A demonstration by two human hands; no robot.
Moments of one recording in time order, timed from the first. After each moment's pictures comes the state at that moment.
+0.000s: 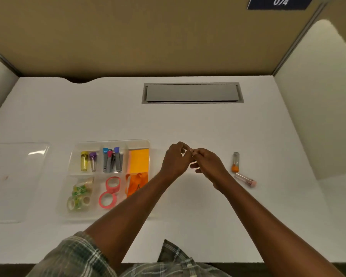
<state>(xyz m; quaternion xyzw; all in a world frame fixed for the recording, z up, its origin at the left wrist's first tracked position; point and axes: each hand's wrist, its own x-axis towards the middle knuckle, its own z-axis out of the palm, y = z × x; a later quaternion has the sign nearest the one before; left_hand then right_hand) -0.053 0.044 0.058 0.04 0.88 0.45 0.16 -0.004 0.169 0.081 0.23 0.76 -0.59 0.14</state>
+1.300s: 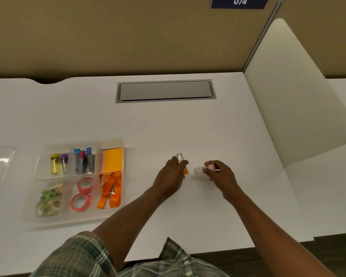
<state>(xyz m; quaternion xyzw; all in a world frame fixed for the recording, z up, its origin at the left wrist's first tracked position) 0.009 0.090 0.000 0.31 0.91 0.25 0.12 0.080 0.287 0.020 0.32 0.76 -0.56 0.04</state>
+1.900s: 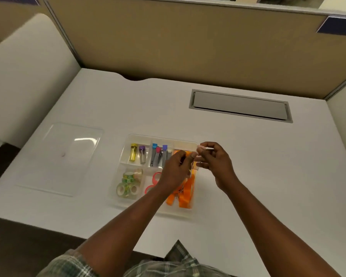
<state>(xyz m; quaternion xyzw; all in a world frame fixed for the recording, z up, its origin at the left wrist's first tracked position) -0.039 -0.113 0.073 0.00 0.82 0.57 0.12 -0.043 0.043 0.082 0.16 0.67 -0.72 0.07</state>
